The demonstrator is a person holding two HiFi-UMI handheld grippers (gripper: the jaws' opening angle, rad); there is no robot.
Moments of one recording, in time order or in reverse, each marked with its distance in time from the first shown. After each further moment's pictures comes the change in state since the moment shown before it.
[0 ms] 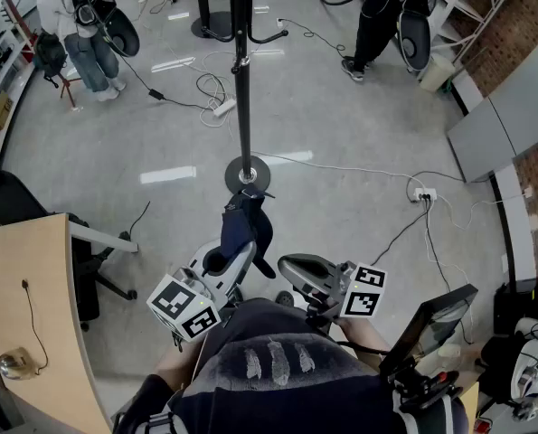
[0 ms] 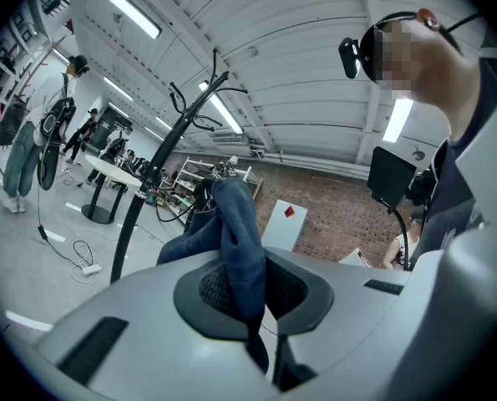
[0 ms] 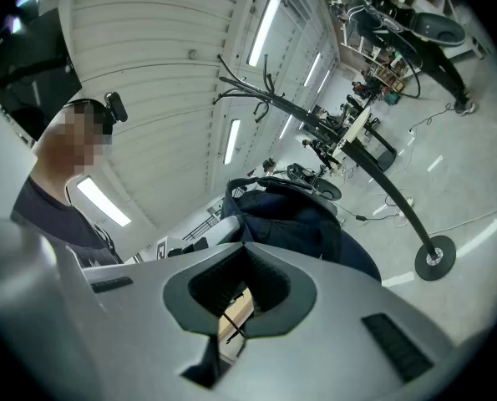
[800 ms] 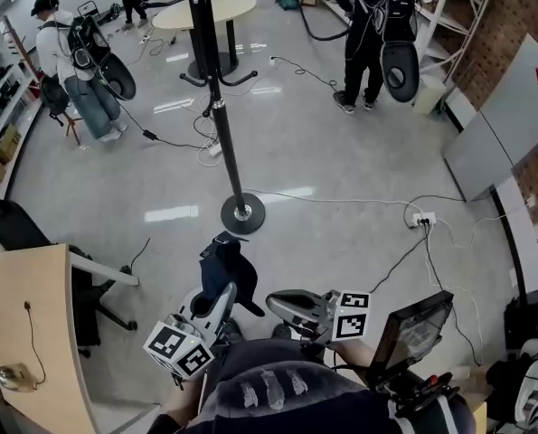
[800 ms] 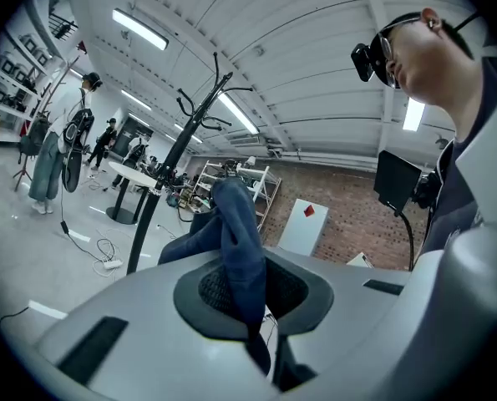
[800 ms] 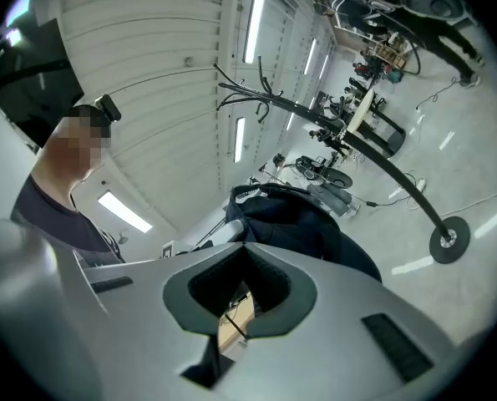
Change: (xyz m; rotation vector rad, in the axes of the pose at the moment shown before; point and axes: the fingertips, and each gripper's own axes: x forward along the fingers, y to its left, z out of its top) left arm -0.002 -0.046 -0.031 -0.046 0.008 0.180; right arm -0.063 0.012 -0.014 0.106 0.054 0.107
